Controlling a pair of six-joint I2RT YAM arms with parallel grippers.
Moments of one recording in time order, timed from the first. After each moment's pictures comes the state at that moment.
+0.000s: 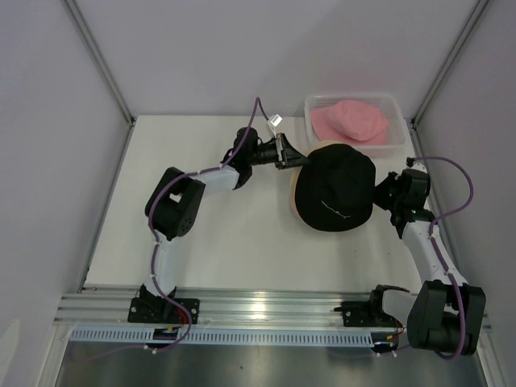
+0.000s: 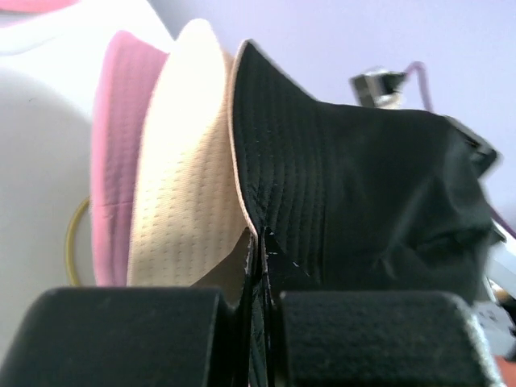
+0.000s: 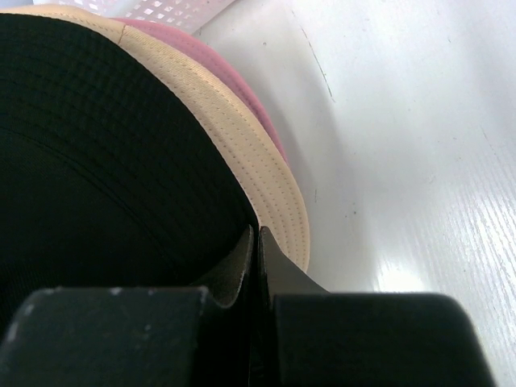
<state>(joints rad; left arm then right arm) -0.55 2.14 1.43 0.69 0.82 -1.03 -0.12 1.11 0.68 -0.14 -0.16 0.50</state>
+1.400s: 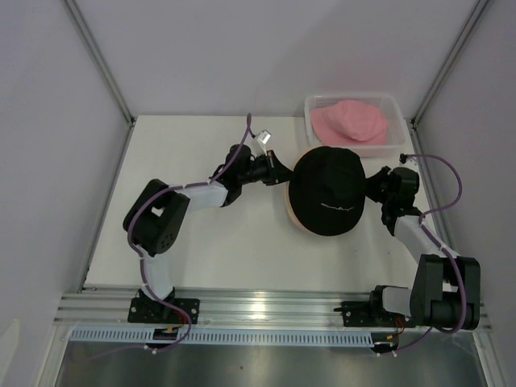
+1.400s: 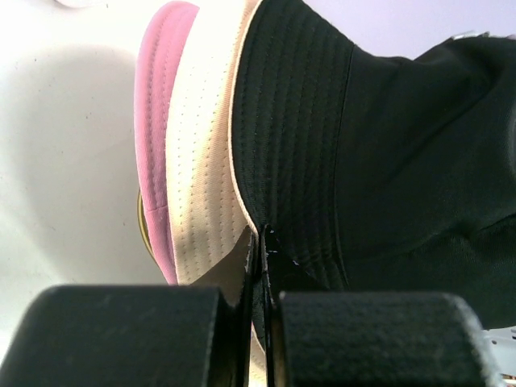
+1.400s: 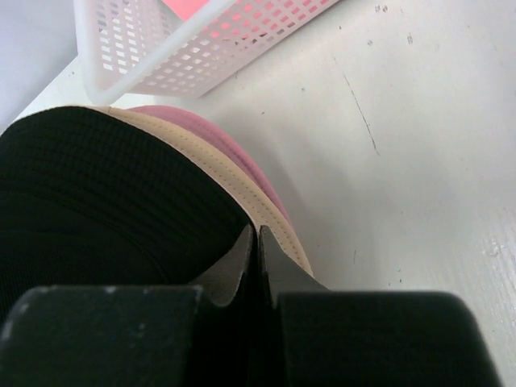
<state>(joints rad) -0.57 1.91 1.12 0.56 0.53 -0.80 -0.07 1.27 0.62 0.20 -0.14 0.58</state>
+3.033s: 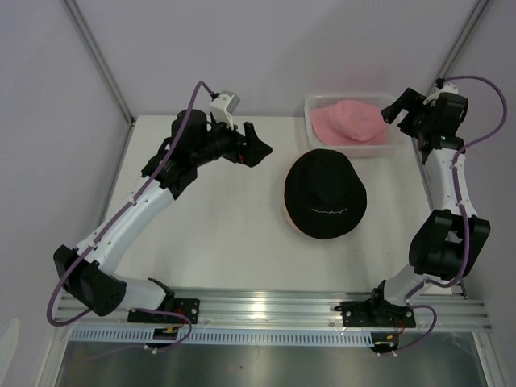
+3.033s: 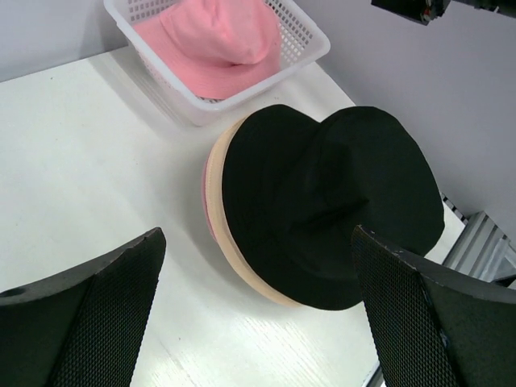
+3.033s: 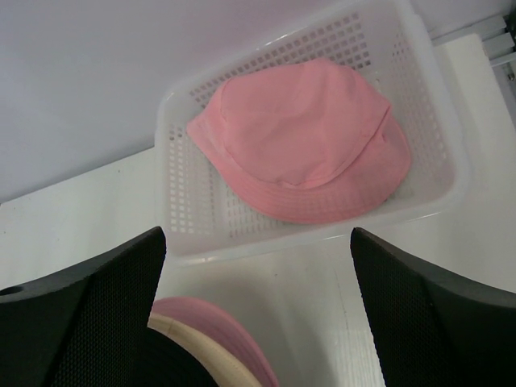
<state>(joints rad) -0.52 1.35 1.38 -0.27 0.31 -0.28 -0.25 1.64 1.51 -0.21 -0.33 0.37</state>
